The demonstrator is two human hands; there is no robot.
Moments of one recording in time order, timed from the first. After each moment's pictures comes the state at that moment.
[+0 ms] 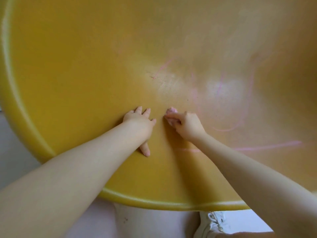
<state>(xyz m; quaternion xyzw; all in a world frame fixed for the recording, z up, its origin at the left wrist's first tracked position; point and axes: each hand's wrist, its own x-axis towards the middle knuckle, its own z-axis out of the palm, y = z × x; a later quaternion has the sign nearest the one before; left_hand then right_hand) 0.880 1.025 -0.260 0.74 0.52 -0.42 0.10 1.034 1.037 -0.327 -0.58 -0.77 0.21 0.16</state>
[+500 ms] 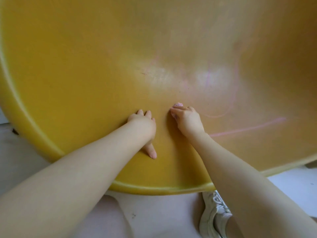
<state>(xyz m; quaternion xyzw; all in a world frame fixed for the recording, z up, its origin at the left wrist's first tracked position) 0.888 1.010 -0.260 0.75 0.49 -0.42 0.10 1.040 1.022 -0.353 -0.64 -0.75 0.06 0.17</state>
